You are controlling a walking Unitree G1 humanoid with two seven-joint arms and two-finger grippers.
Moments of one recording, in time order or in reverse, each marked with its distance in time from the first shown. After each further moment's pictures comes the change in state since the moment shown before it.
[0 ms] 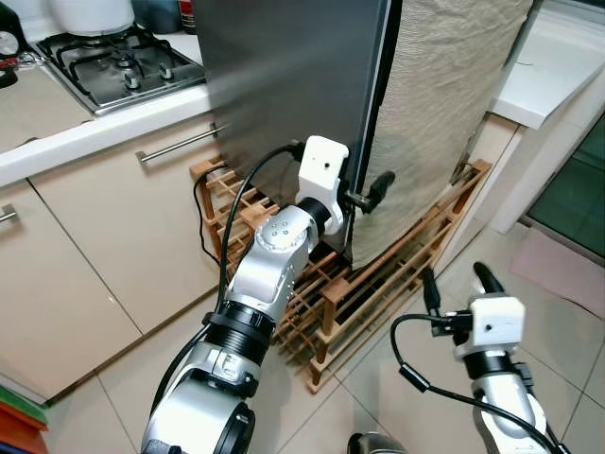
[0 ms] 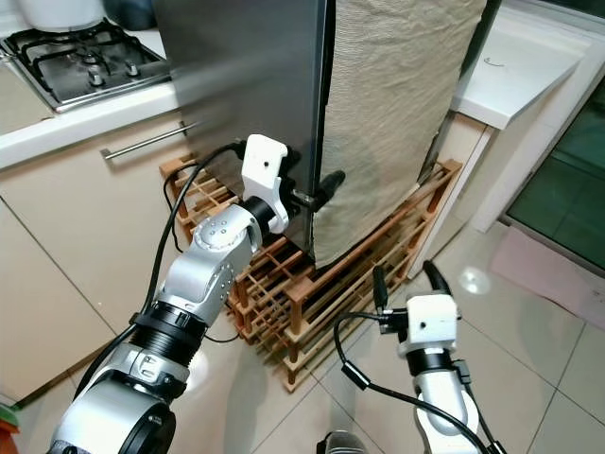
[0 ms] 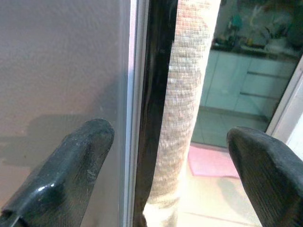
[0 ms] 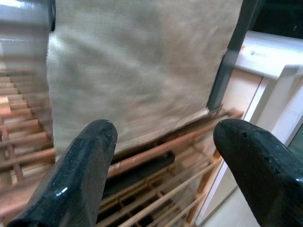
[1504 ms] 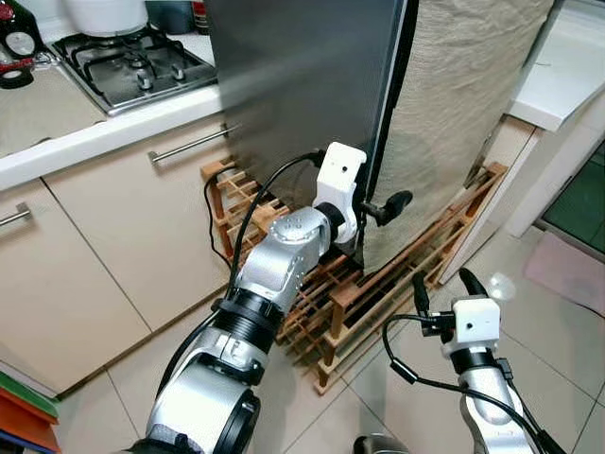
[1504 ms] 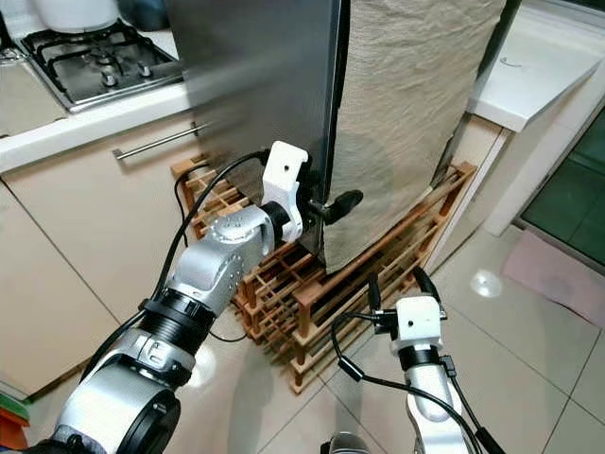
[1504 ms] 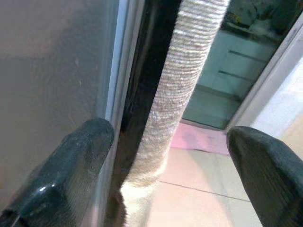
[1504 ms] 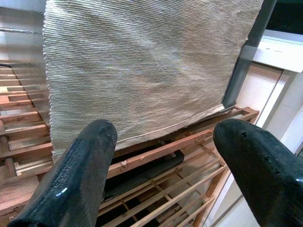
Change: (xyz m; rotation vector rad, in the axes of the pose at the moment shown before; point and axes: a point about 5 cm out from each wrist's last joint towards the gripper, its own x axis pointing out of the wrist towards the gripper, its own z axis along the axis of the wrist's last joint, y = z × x) left arm 0.013 -0.007 -0.003 -0.181 0.150 -0.090; right arm 0.015 0.001 -0.025 -0.014 -0.020 0.013
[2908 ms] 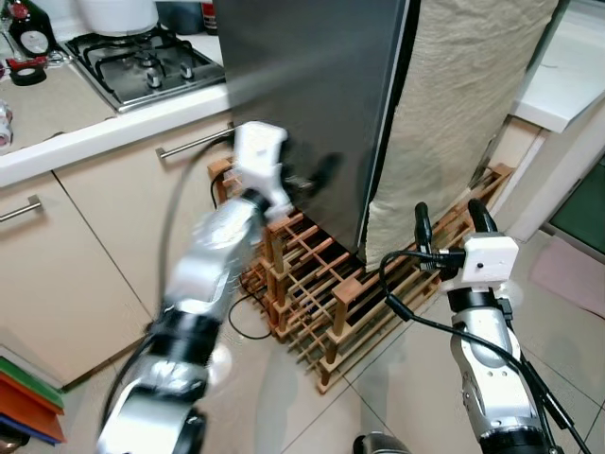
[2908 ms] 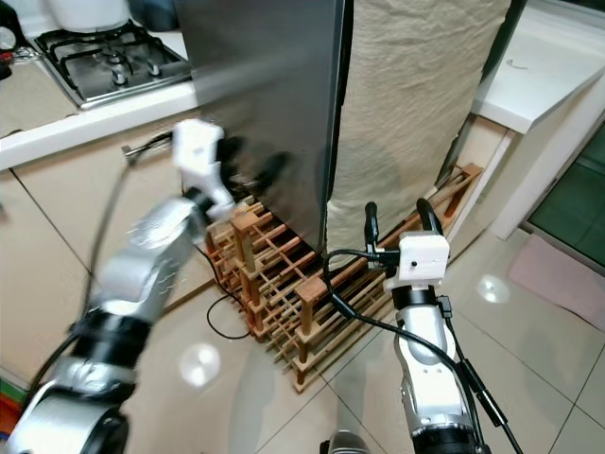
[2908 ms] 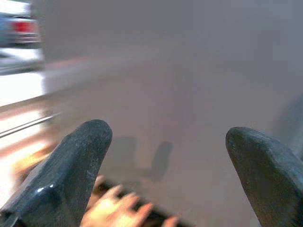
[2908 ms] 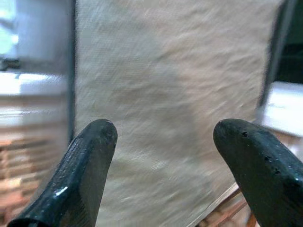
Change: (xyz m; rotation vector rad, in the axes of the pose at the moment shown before) left arm -0.090 0.077 0.007 0.195 -0.226 0.395; right arm 0.041 0.001 0.072 0.059 -0.197 -0.052
